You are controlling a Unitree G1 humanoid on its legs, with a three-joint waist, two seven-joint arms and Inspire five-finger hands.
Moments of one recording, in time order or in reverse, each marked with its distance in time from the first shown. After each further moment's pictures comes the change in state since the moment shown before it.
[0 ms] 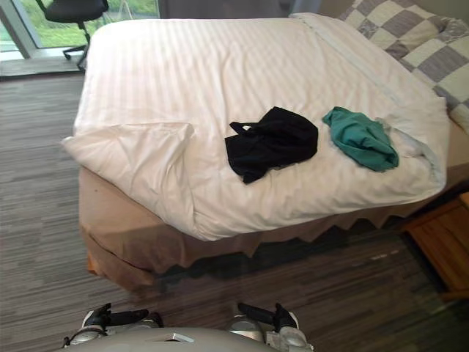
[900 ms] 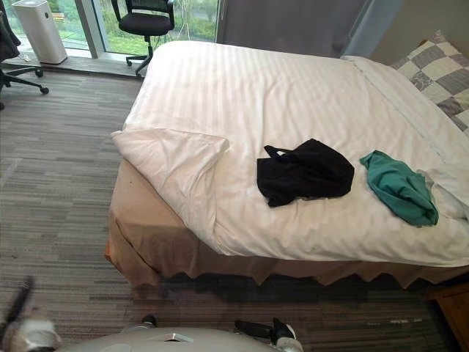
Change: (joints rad) left arm -0.017 0.082 0.589 -0.508 -0.760 -0.203 0.326; right arm 0.016 0.002 0.088 0.038 0.000 0.000 -0.041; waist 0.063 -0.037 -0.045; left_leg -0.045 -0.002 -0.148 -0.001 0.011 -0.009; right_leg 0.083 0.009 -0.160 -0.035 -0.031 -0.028
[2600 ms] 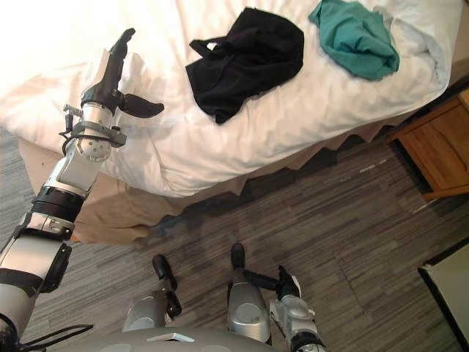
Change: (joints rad) left arm -0.837 0.263 -1.003 -0.165 1.084 0.182 -0.211; right arm -0.111 -0.027 -0.102 -0.143 0.005 -0.034 0.026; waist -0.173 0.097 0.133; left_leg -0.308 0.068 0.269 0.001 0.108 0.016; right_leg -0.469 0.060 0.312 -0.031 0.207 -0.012
